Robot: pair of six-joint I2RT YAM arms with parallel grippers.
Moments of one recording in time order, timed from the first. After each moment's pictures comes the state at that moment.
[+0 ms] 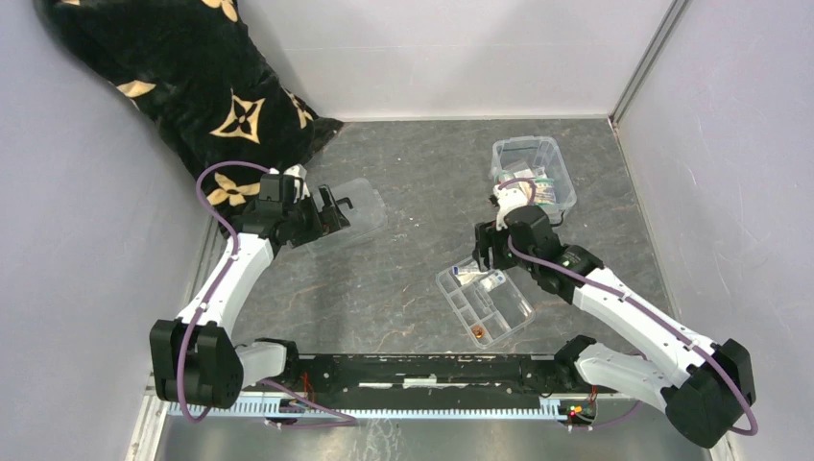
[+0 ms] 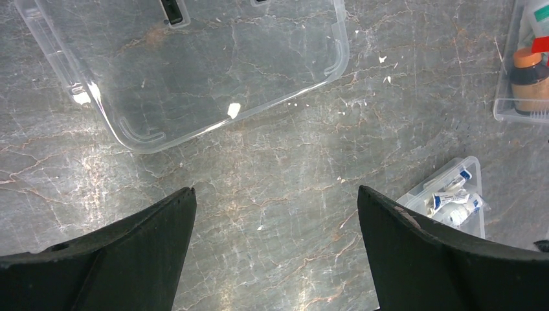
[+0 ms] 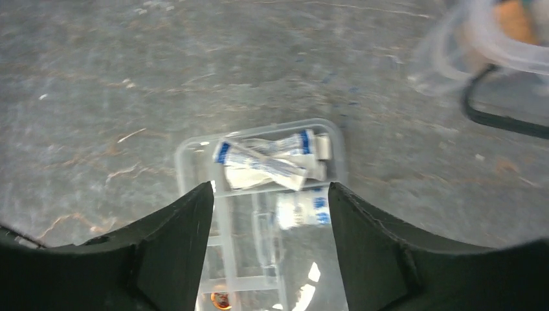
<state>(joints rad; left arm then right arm) -0.11 1.21 0.89 -0.52 0.21 -0.45 0.65 1.01 0.74 -0.40 0.09 0.27</state>
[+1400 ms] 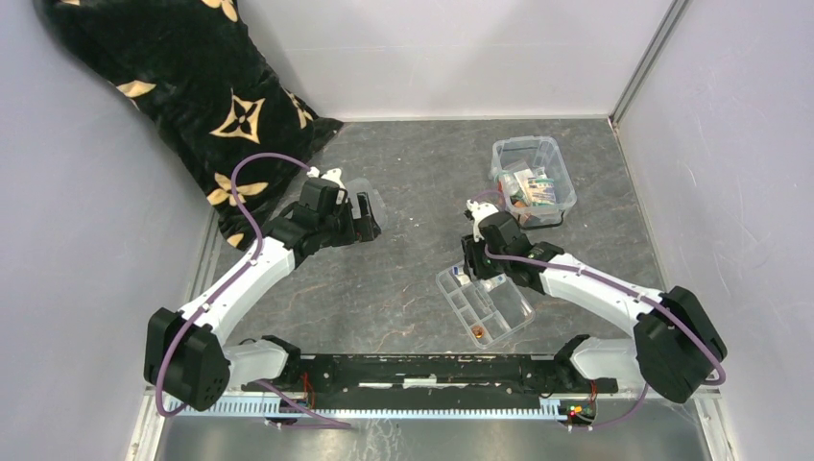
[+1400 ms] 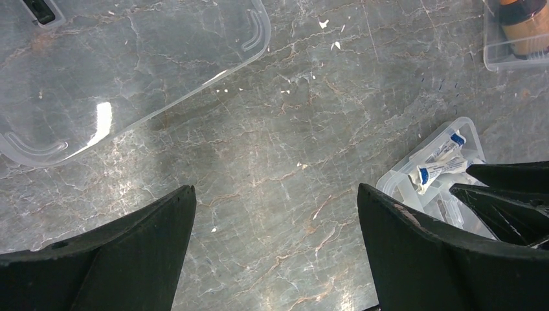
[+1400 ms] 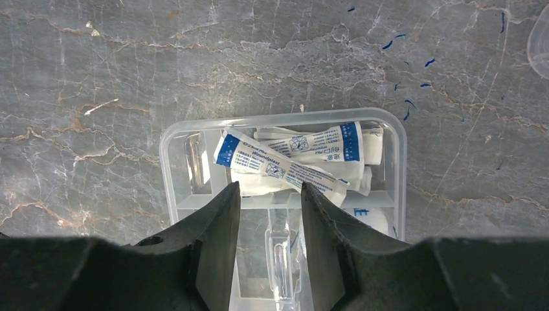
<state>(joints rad) -0.43 1.21 0.89 -0.46 0.03 -0.51 0.67 1.26 0.69 -0.28 0.03 0.29</state>
